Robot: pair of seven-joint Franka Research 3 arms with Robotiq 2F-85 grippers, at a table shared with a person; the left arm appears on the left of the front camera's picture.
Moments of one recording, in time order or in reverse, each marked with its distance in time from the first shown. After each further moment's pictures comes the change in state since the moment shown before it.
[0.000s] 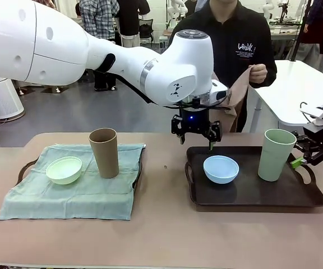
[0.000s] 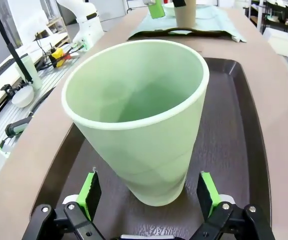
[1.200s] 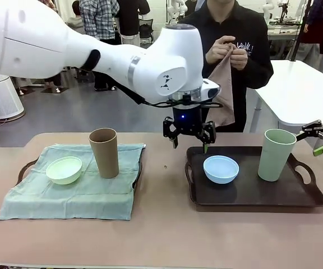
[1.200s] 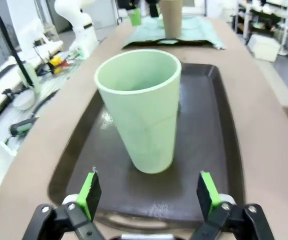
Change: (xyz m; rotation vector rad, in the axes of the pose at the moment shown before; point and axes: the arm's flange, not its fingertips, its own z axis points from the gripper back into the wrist) left arm -0.017 0.014 0.007 -0.030 0.096 0.039; right arm -0.009 0.013 0.071 -0.042 -0.055 -0.001
